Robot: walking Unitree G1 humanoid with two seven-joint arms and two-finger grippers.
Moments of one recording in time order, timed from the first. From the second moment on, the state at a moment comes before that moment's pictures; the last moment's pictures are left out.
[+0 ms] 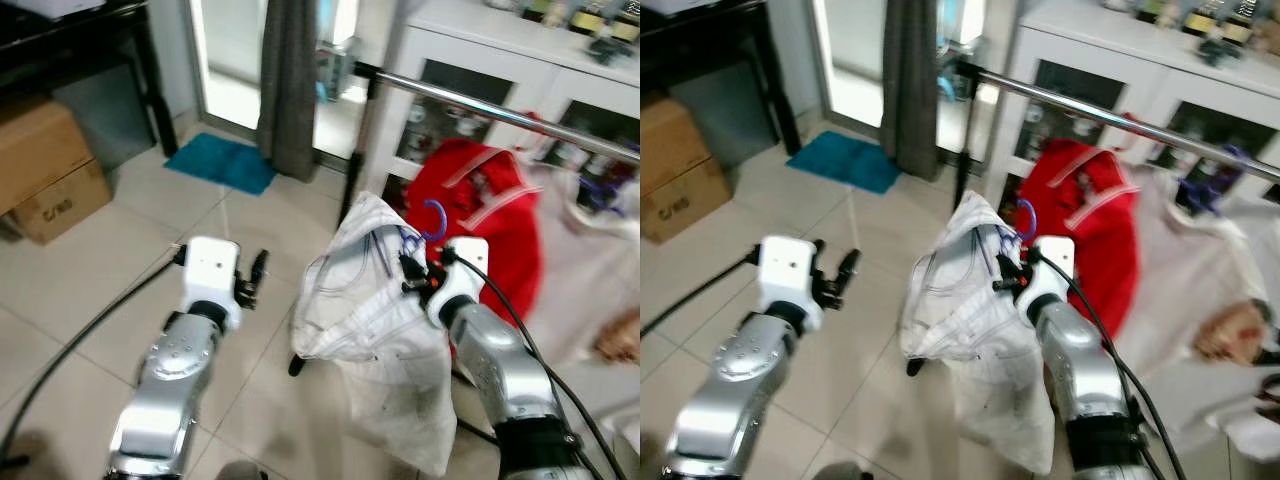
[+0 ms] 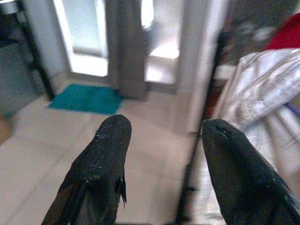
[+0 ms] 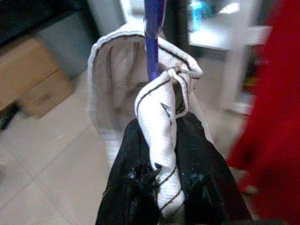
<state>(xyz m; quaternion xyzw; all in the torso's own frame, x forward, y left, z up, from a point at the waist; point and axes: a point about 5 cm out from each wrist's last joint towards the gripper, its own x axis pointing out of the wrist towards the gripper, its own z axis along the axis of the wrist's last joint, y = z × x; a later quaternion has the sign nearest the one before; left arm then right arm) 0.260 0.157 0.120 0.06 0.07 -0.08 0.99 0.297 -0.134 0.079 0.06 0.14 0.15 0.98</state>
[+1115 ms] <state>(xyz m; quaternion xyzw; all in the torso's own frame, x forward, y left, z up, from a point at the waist) 0.260 0.147 0.116 0.06 0.08 -0.10 0.99 0.295 -0.138 0.075 0.04 0.14 0.15 0.98</state>
